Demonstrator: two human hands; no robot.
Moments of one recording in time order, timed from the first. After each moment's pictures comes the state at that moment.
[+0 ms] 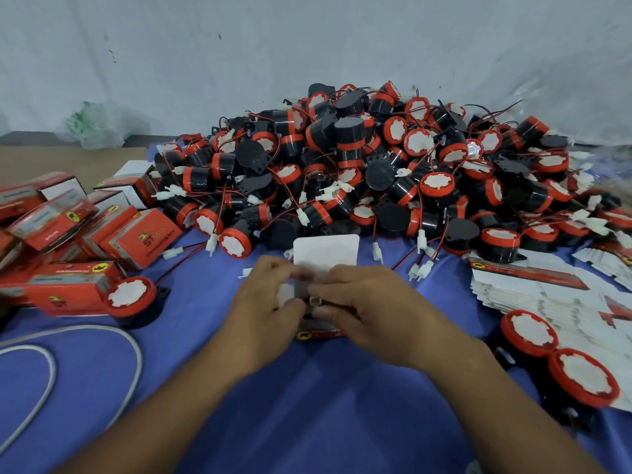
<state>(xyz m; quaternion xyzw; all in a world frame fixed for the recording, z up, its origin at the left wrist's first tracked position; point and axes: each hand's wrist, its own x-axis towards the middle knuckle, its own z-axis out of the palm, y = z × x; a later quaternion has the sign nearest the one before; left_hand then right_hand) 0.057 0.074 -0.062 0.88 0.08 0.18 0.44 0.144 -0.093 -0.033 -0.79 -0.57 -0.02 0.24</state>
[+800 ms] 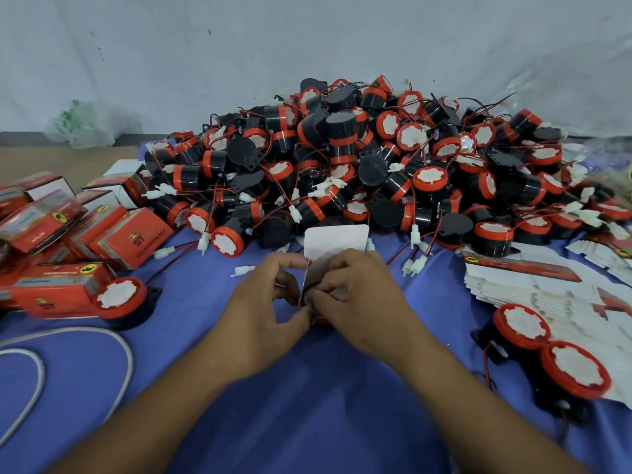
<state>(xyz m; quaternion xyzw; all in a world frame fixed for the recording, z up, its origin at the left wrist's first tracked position) 0.055 0.078 -0.072 0.87 0.00 0.20 0.44 0.142 -0.080 -0.052 -0.85 -0.39 -0.03 0.34</state>
